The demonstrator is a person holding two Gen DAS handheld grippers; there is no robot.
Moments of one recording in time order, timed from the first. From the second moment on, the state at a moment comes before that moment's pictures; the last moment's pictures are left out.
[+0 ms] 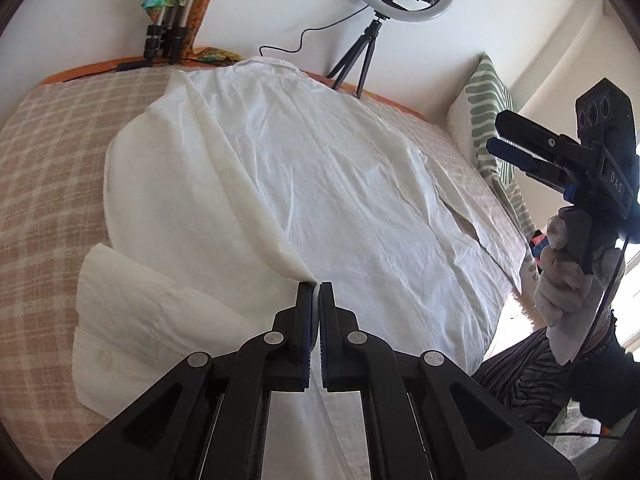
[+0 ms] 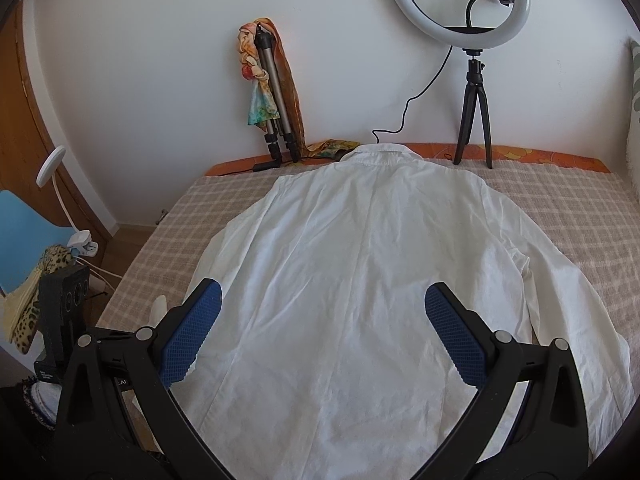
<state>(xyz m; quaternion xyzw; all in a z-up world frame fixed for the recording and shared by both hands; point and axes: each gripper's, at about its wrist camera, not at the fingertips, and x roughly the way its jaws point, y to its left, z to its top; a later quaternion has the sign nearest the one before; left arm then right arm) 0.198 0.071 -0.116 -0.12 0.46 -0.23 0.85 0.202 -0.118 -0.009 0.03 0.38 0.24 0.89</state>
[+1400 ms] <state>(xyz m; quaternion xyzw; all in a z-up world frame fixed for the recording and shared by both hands) 0.164 0.165 -0.122 -0.24 0.46 -0.17 0.84 0.185 -0.054 -0.102 0.04 0.54 0.35 0.76</state>
